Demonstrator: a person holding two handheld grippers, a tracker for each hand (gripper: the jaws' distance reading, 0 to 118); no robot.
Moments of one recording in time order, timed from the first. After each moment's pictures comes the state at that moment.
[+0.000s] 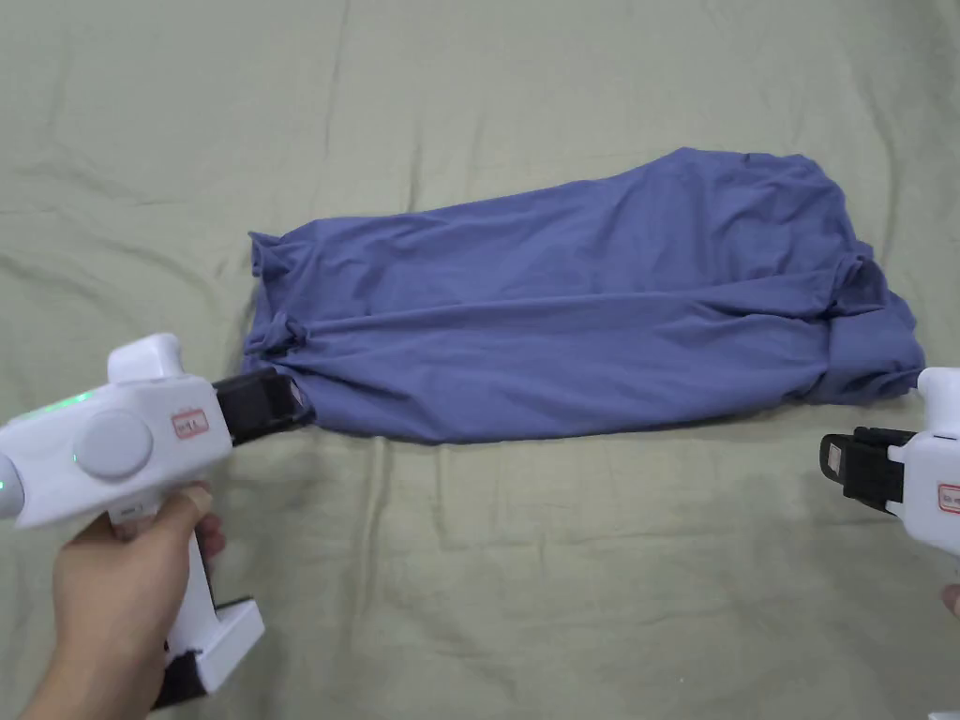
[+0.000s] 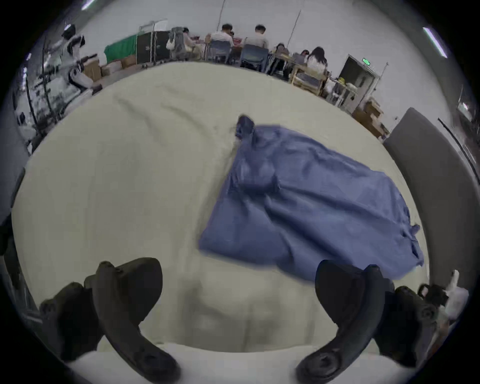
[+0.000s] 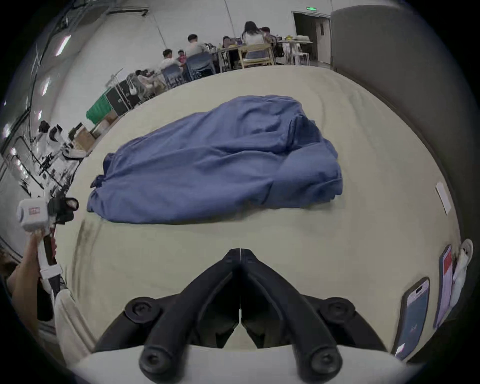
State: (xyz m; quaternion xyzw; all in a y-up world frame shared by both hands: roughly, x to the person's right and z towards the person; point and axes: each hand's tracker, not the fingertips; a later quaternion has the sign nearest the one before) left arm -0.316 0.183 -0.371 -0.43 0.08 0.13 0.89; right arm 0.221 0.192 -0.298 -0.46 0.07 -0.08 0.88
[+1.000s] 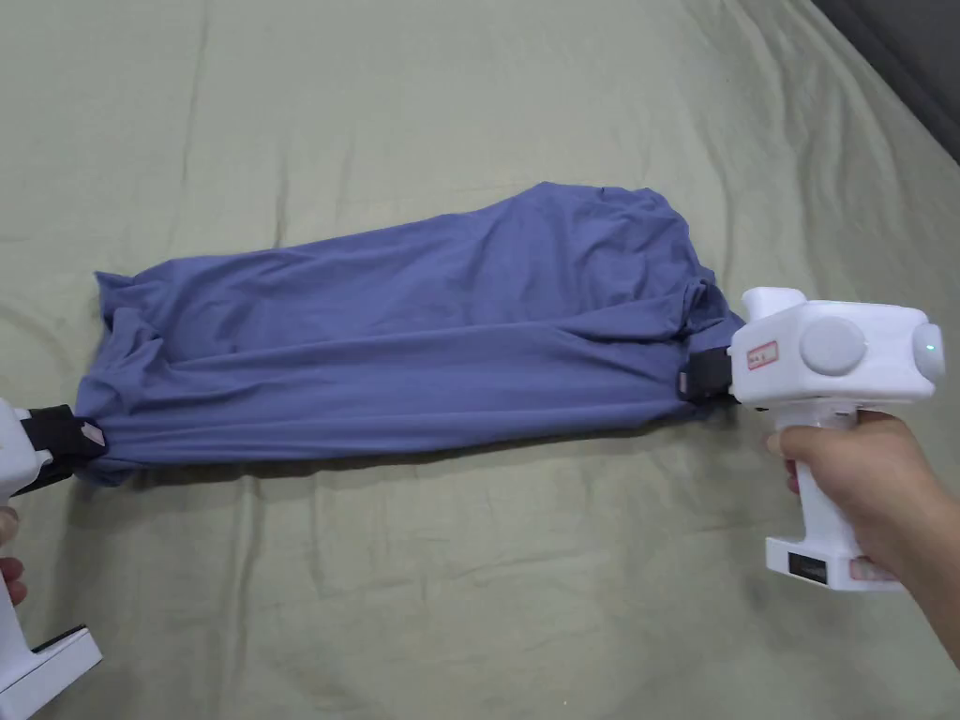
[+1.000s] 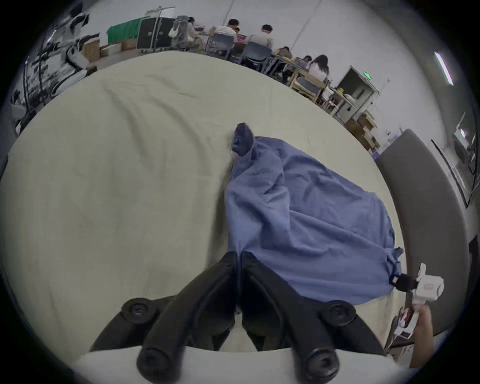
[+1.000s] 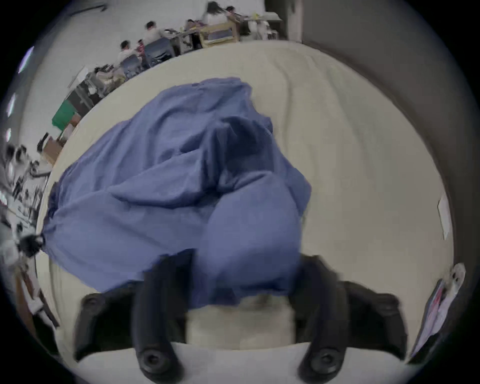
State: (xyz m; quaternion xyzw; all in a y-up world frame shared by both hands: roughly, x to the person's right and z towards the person) left arm -0.351 0.178 -0.389 -0.44 0.03 0.22 0.87; right arm 0.257 0.176 -0.407 -0.50 0.00 -0.05 0.86
